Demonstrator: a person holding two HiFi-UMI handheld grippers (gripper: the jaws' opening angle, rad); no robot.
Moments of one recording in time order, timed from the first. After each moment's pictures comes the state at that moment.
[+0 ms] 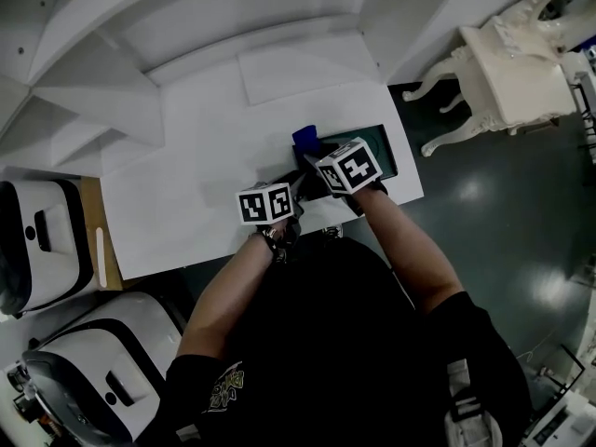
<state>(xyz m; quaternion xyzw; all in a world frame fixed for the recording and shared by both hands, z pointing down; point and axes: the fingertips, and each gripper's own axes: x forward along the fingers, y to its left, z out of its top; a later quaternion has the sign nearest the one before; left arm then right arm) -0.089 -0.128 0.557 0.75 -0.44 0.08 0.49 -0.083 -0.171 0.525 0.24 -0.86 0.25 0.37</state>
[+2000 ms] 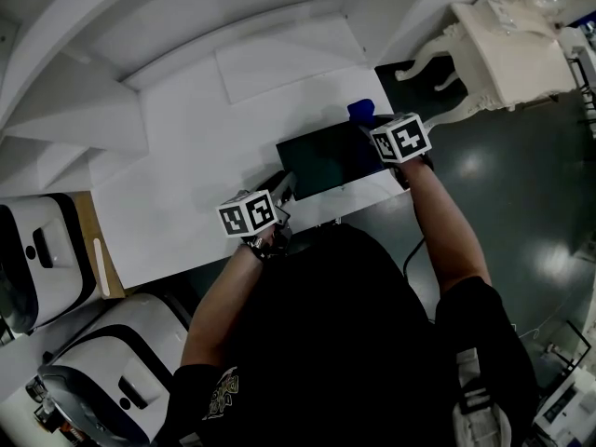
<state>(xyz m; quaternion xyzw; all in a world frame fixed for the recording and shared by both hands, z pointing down) -0.097 -0.131 0.552 0.73 -0.46 0.06 0.50 0.087 -0.247 0.553 0.34 -0.80 0.26 0.42</state>
